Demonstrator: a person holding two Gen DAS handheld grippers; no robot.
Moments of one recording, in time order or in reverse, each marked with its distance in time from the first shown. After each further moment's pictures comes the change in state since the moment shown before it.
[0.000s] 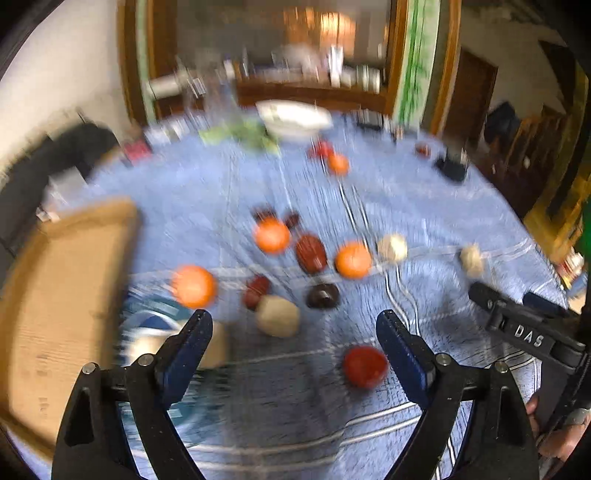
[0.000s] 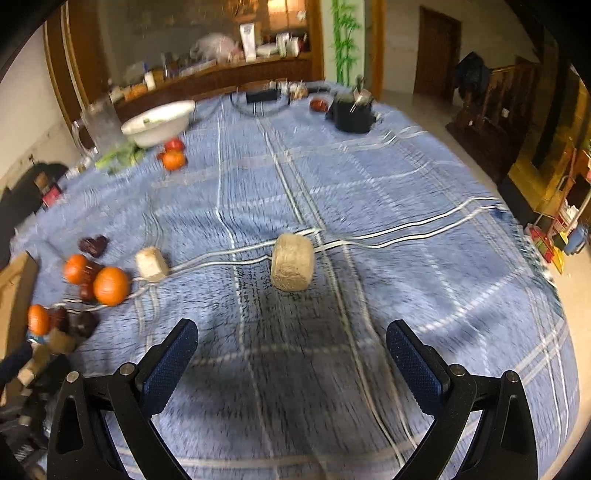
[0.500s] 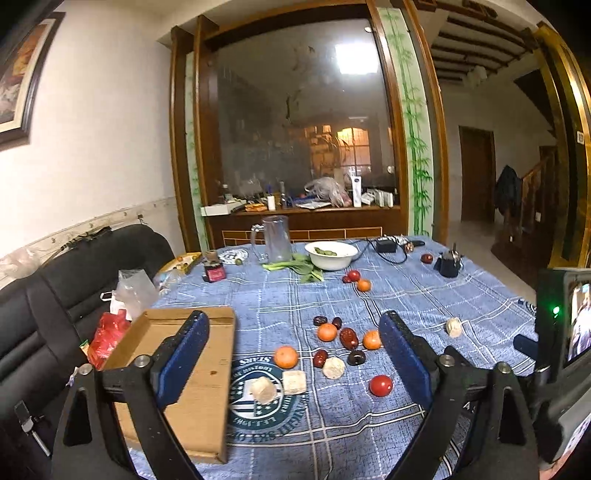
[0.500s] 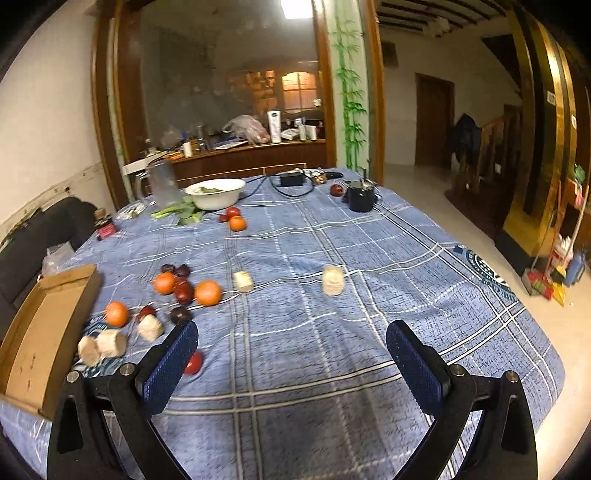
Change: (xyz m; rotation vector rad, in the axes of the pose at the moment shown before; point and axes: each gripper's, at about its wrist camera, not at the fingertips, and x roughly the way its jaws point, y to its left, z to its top) left arm -0.164 0.018 -0.025 0.030 -0.444 0.140; right arm -0.109 0.051 -0.056 -0.061 -0.278 0.026
